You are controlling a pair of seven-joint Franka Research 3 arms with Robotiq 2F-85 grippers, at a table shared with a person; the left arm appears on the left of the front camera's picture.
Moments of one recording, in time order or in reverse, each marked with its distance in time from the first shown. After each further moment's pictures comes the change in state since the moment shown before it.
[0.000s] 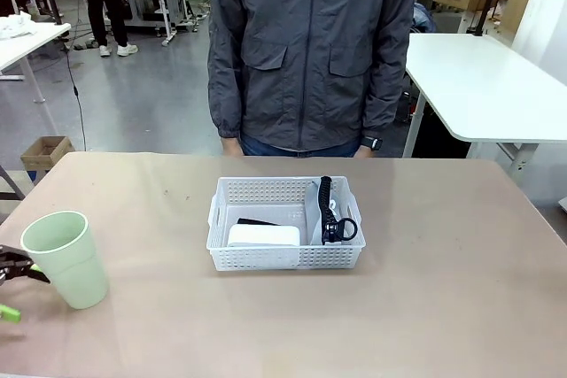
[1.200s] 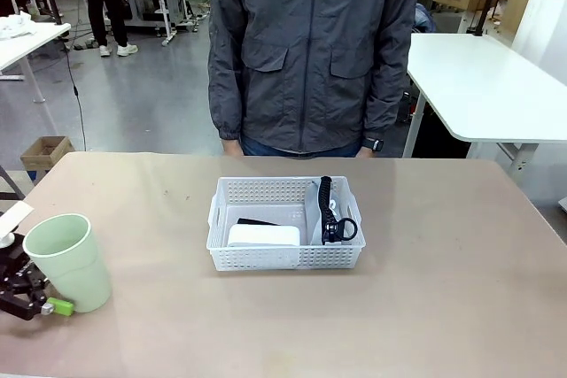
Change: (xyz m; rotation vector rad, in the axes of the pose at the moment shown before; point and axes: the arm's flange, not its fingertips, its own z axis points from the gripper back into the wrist) left arm 0.001 0.030 -0.067 -0.060 -0.066 0.004; right arm 0.000 0.000 0.000 0.000 0.000 0.000
